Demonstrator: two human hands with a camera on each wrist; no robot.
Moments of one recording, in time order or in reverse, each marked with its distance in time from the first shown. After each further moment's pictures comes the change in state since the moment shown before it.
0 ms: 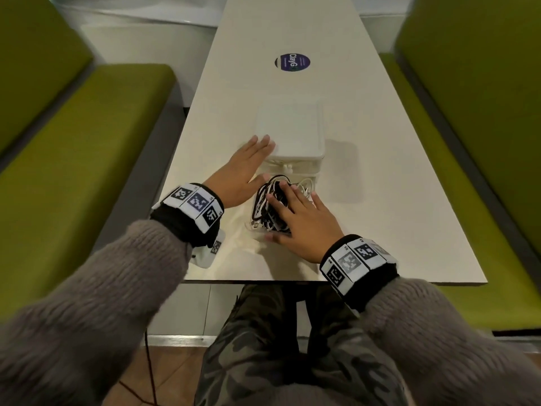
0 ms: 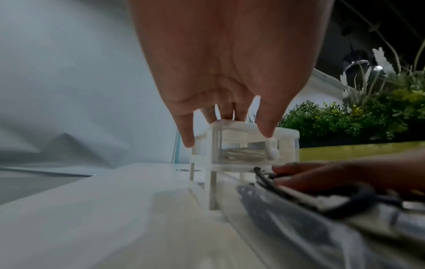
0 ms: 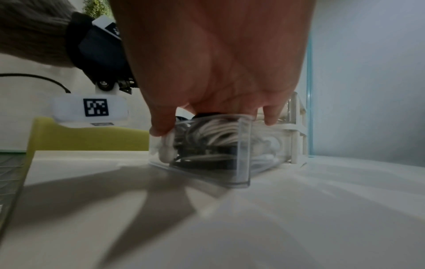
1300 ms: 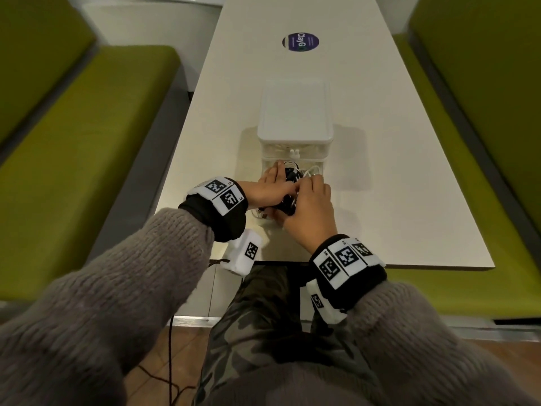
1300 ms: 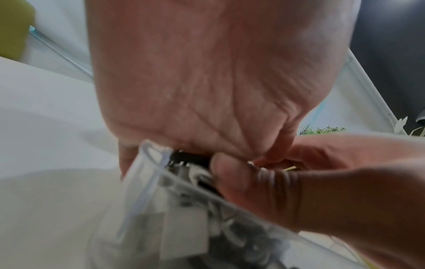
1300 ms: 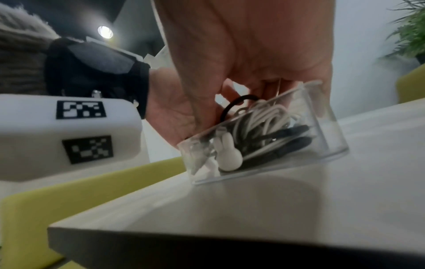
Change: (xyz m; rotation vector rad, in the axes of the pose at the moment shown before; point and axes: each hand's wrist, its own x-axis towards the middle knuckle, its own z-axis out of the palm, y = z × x) left_hand -0.018 0.068 0.016 -0.458 -0.417 -0.553; right_hand -0.008 -0.033 0.004 0.465 0.354 0.361
